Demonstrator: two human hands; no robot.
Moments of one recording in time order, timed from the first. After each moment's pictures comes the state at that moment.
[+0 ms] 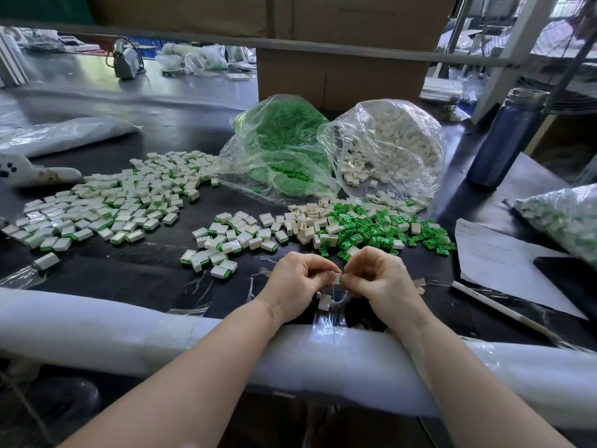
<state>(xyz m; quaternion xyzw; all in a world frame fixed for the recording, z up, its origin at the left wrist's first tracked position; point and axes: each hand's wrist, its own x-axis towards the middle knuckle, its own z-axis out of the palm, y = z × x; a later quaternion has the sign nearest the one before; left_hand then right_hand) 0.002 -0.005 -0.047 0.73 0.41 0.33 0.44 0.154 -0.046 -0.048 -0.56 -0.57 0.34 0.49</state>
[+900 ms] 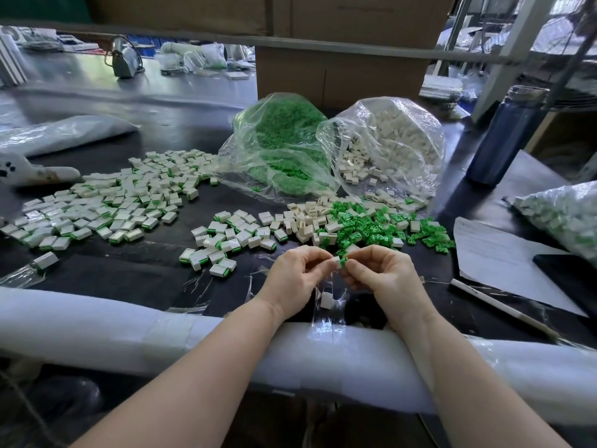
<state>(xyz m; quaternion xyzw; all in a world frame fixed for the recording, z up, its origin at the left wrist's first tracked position) 0.004 -0.004 -0.048 0.73 0.40 0.37 0.40 0.155 -0.049 -0.046 -0.53 -0.49 0.41 0.56</state>
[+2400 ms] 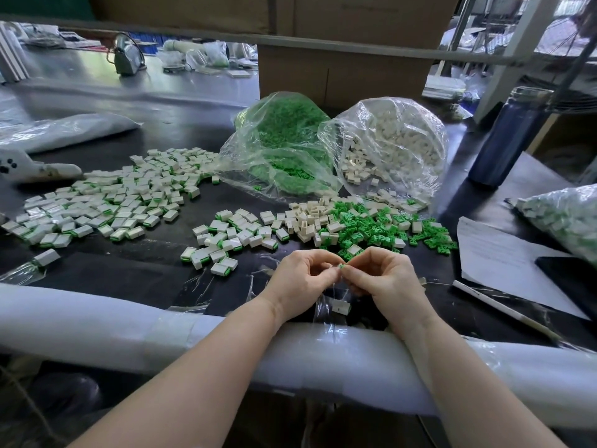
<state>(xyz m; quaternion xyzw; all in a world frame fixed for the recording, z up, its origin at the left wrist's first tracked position) 0.004 -0.008 -0.044 0.72 0.40 0.33 0.45 0.152 -0.051 -0.045 -0.53 -0.52 0.40 0.54</state>
